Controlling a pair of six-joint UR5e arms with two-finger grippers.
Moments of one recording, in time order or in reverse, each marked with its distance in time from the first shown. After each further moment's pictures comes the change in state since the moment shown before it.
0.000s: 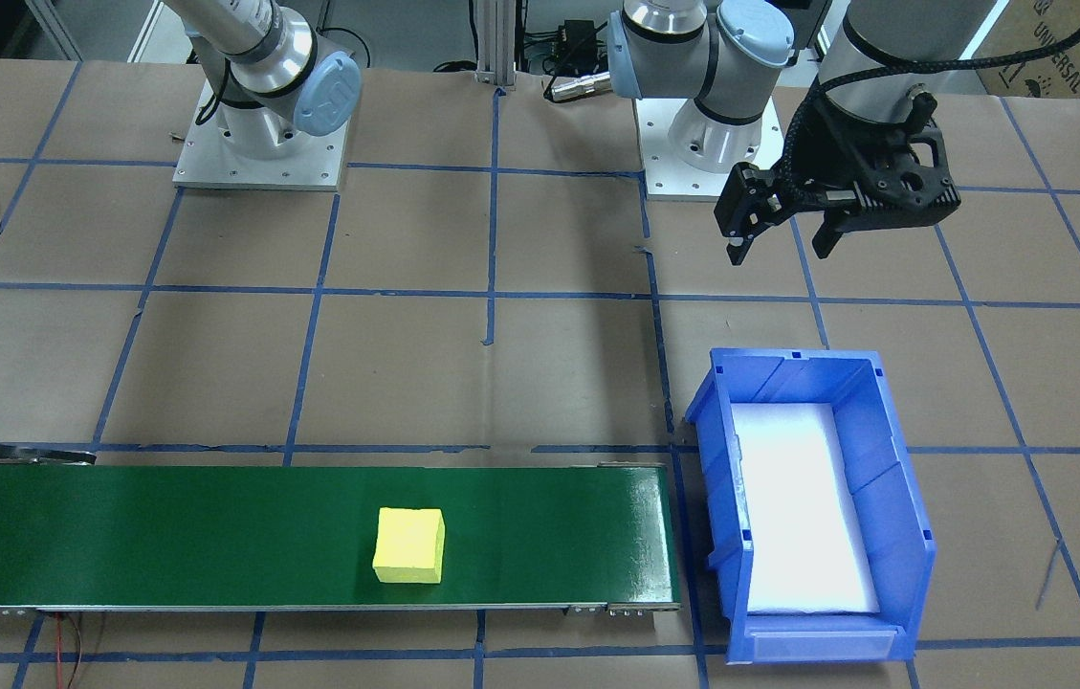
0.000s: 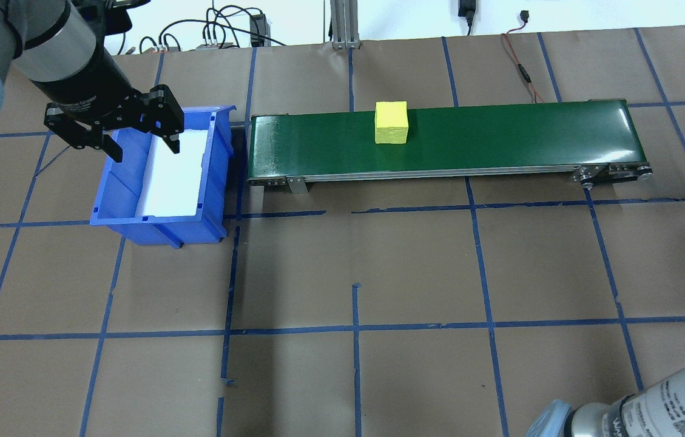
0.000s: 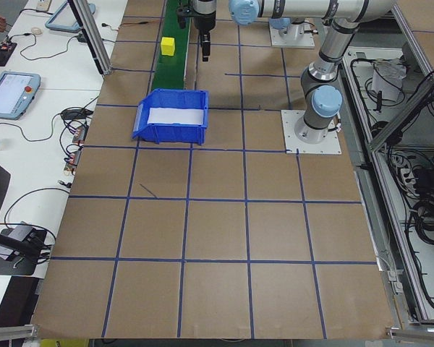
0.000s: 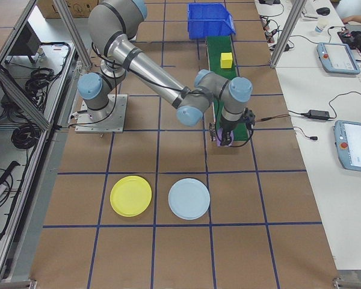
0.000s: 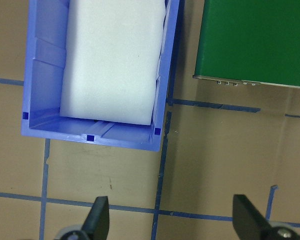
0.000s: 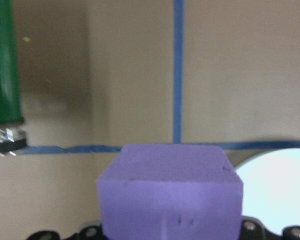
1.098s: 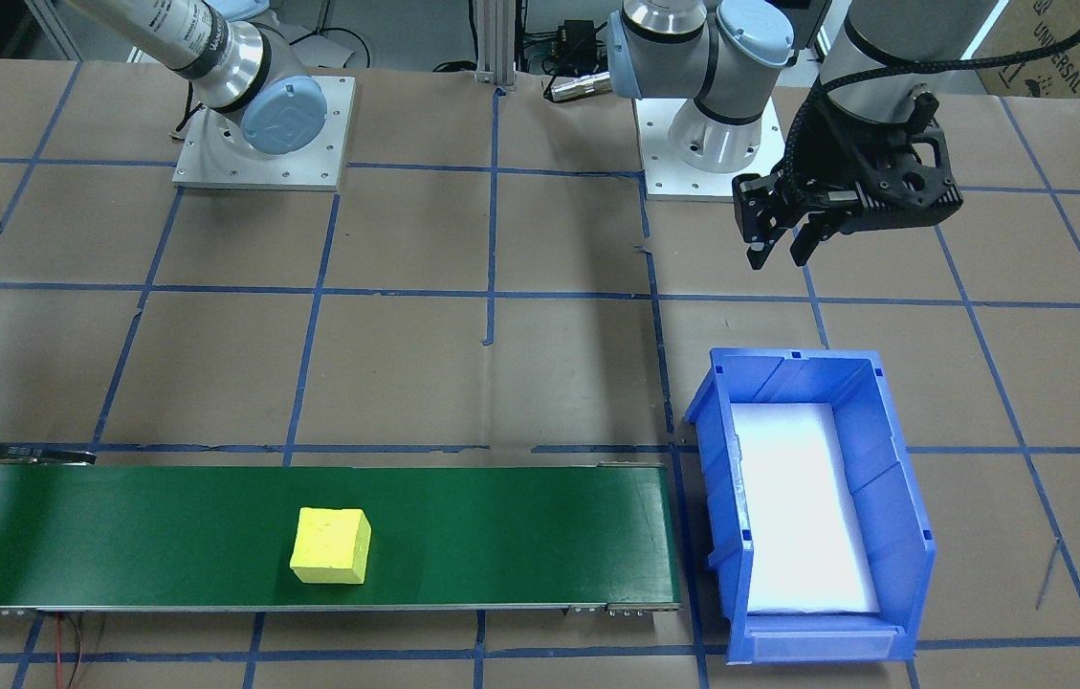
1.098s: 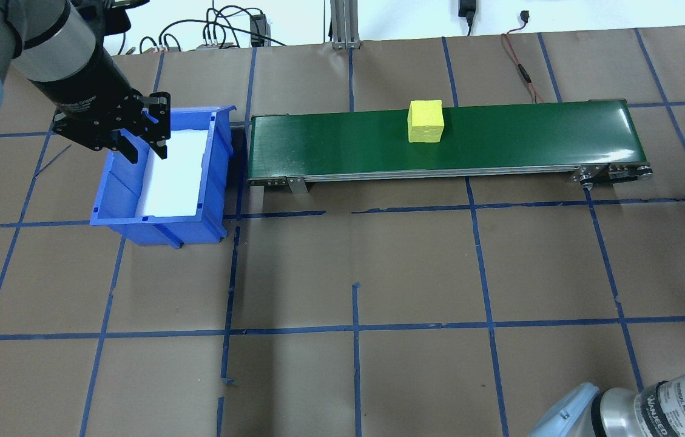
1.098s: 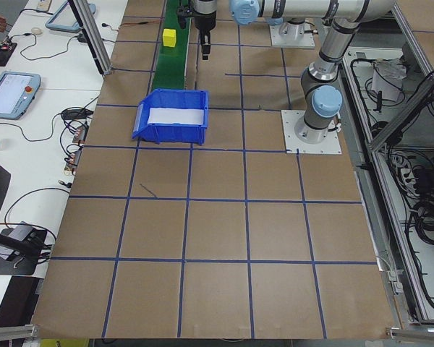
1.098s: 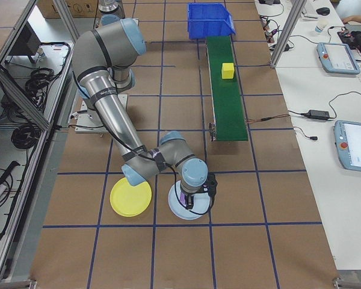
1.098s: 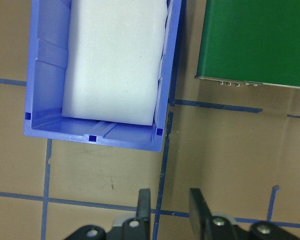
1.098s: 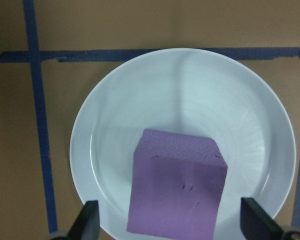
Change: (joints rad) left arm -0.001 0.000 0.003 -0.005 0.006 -0.012; right arm -0.164 0.032 -0.014 0.002 0.092 -0.184
